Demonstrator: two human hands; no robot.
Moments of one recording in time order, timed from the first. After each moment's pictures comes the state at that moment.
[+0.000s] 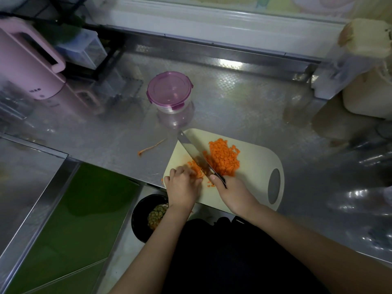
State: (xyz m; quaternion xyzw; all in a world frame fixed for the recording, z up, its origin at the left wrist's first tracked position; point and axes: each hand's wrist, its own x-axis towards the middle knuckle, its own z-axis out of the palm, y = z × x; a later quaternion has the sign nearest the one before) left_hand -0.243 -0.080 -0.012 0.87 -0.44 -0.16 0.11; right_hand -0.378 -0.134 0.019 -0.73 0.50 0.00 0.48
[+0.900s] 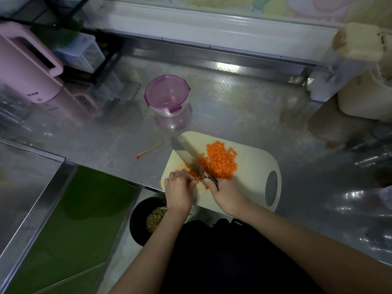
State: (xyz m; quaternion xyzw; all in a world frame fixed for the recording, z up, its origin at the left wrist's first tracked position) left_hand -0.242 -0.080 -0.021 0.87 -0.44 -0.16 0.18; right_hand -0.370 -0.137 0.007 -0.74 0.49 0.03 0.45
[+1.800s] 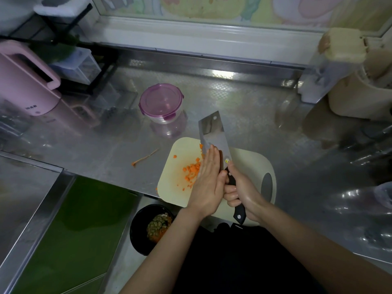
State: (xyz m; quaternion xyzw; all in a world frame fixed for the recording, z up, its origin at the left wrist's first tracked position) left_hand -0.290 -0.111 0.010 0.68 -0.61 -0.27 0.30; right_hand -0.395 -0.149 0.068 -0.33 0.52 -0.15 0.78
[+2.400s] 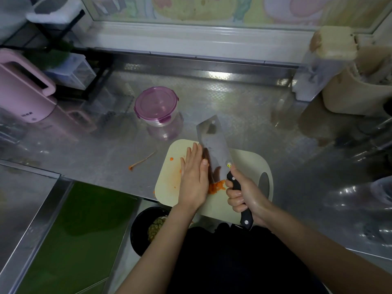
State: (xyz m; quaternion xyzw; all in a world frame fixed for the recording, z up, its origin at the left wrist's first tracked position) left_hand -0.278 -0.120 0.020 0.74 -0.50 -0.26 0.37; right_hand -0.414 -0.150 0.070 -0.30 0.52 -0.11 0.79
